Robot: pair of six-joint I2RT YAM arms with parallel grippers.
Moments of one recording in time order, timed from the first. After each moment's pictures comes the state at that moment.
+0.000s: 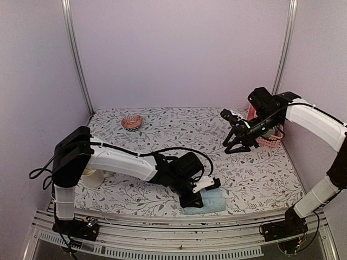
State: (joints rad) left arm -1.21 2.03 1.34 -0.33 0.25 0.10; right arm 0.45 1.57 1.41 -1.12 -0.88 -0.81
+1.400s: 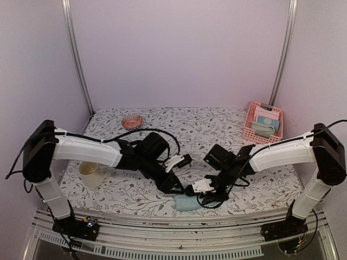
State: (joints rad) left arm -0.97 1.81 1.10 -0.26 0.54 -0.11; right arm 0.98 1.65 0.91 -0.46 -0.35 -0.79
